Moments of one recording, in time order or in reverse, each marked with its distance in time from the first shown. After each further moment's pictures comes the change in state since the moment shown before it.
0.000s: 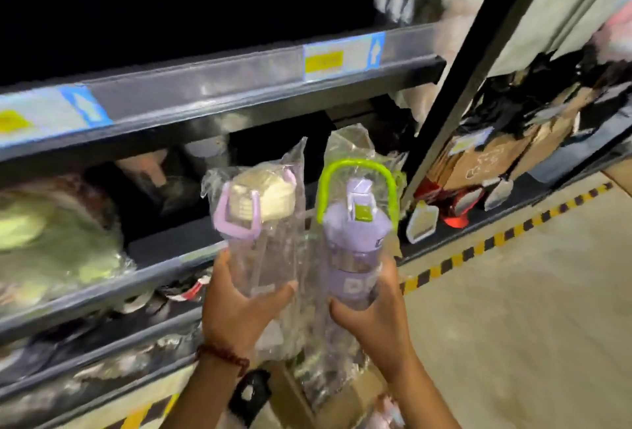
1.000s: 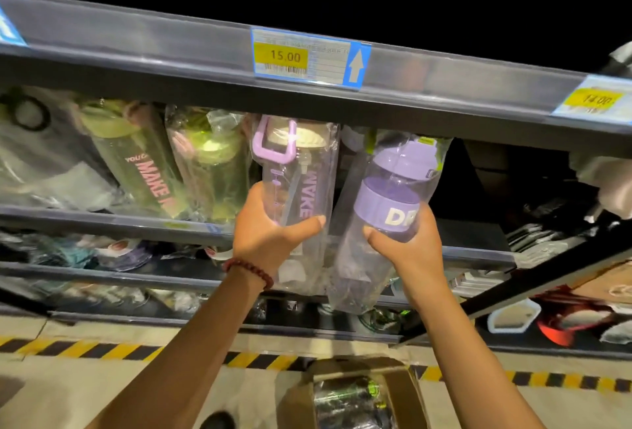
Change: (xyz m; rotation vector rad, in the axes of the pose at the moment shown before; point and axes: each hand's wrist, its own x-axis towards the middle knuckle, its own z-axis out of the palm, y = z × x) left_hand 0.063 -0.018 -0.113 -0.034 0.309 0.069; right_hand 0.084 -0.025 0.133 0.046 -0.346 -0.077
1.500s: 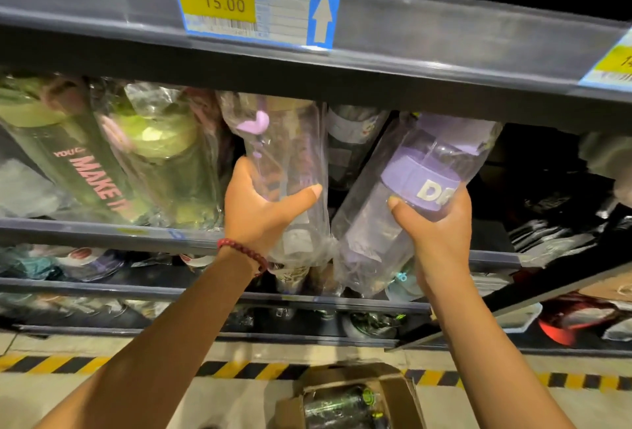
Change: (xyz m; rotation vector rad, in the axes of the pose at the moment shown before) left_hand 0.034 -0.005 0.038 -0.098 0.053 0.143; right_hand 0.037 0.012 -0.023 0.159 0.178 -0.045
